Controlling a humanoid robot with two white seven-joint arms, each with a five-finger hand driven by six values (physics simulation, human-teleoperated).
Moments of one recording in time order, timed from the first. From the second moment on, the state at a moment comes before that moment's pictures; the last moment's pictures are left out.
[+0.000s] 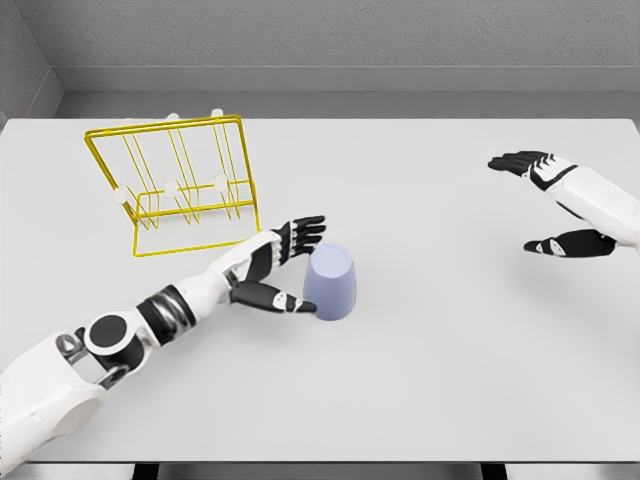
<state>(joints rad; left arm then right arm) -0.37 0.60 -0.87 -1.64 0.71 -0.07 -0.13 -0.10 -0.61 -0.13 -1.64 0.18 -0.61 0.61</state>
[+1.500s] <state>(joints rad) -0.40 0.50 -0.90 -1.57 0.72 -0.04 -0.12 -0.09 -0.61 -0.14 -1.64 0.18 -0.61 0.61</state>
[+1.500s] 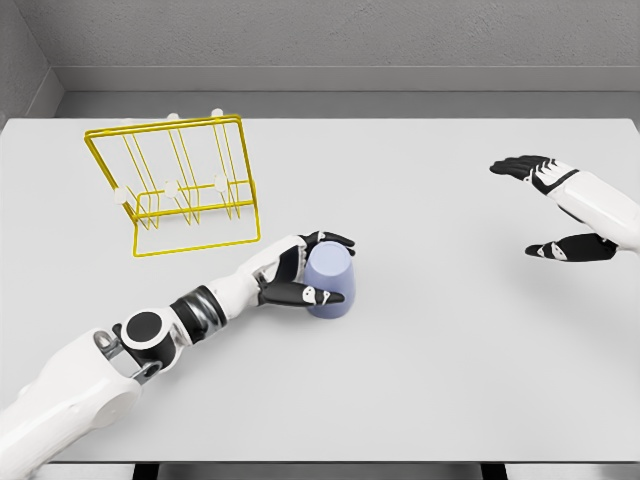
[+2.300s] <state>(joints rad) -0.40 0.67 -0.79 -1.77 0.74 -0.07 -0.12 -0.09 -0.61 -0.14 -1.64 0.18 -0.61 0.61</state>
